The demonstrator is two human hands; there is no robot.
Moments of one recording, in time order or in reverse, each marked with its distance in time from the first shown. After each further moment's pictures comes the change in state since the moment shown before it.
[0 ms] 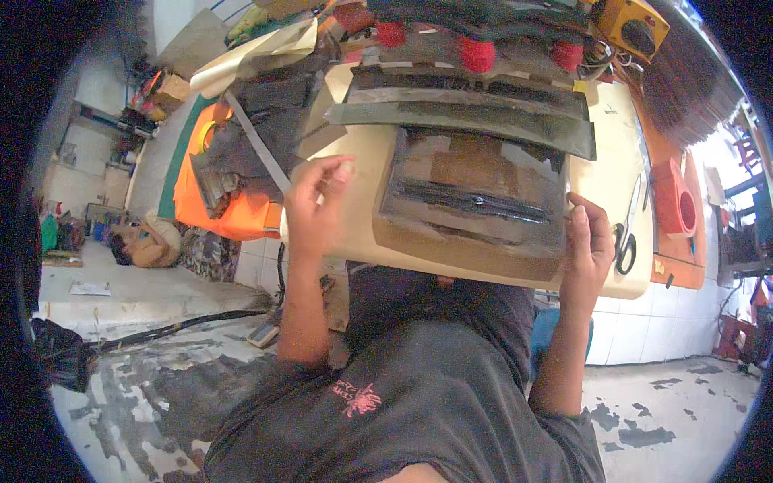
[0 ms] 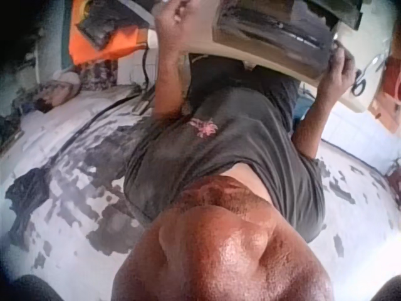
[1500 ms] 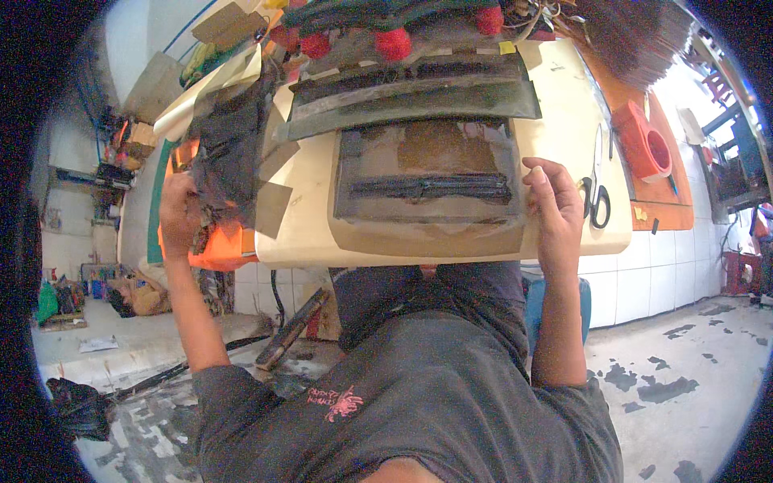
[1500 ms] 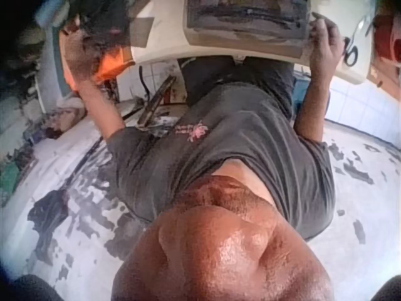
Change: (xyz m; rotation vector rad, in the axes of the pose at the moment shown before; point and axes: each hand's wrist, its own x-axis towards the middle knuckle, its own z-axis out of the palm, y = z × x) left_hand 0.093 -0.063 -0.170 0.677 -0.130 0.744; right_hand 0.006 0.005 -0.012 0.102 -0.062 0.079
